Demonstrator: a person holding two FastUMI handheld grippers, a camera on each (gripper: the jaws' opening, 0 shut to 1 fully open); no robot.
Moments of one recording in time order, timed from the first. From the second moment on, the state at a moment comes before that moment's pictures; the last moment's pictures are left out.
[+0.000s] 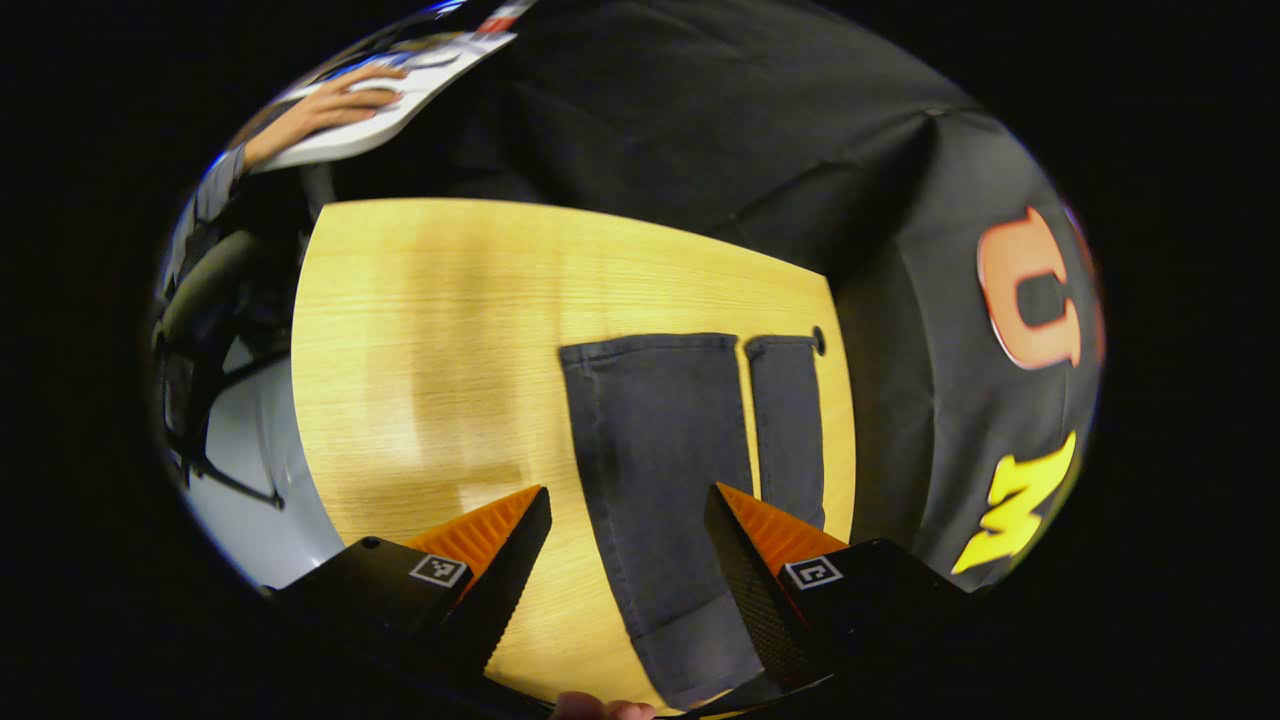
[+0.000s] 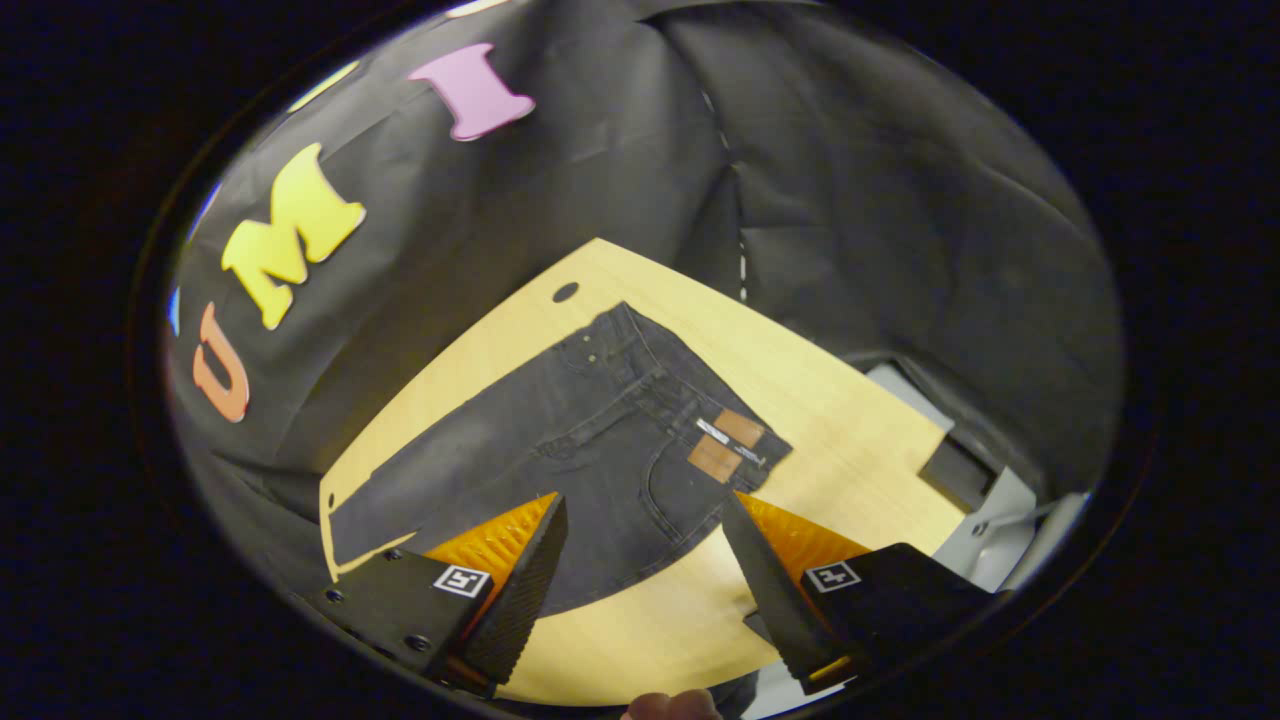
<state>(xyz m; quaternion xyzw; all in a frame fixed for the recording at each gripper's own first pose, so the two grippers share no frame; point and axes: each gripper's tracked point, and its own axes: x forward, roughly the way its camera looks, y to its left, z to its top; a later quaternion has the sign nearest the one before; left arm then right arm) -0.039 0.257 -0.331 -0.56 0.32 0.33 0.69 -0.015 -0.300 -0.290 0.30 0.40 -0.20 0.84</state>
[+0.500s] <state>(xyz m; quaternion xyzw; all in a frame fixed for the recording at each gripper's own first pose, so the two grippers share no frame) -0.001 0.314 -0.364 -0.59 0.35 0.37 0.62 -0.008 -0.330 -0.298 0.35 0.42 -0.26 0.79</state>
